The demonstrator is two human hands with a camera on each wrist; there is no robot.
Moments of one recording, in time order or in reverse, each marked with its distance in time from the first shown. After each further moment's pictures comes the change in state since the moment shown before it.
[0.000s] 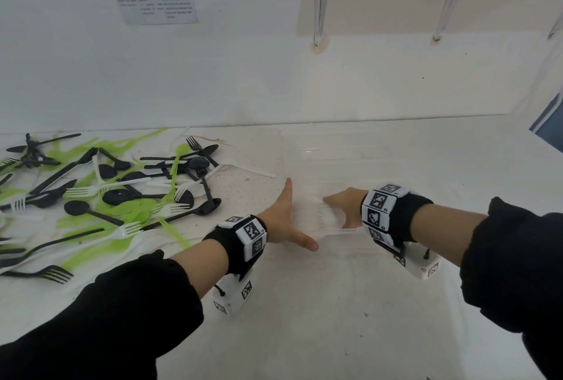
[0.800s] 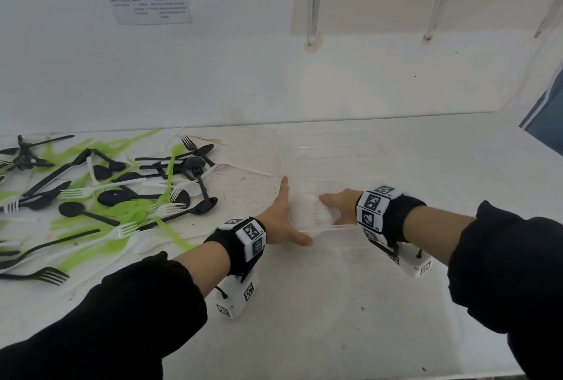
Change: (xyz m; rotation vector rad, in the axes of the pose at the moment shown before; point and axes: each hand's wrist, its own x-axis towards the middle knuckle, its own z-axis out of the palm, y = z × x) left_hand 0.004 -0.006 0.008 -0.047 0.014 0.046; right_hand -0.007 -0.003 0.003 0.082 -0.050 0.059
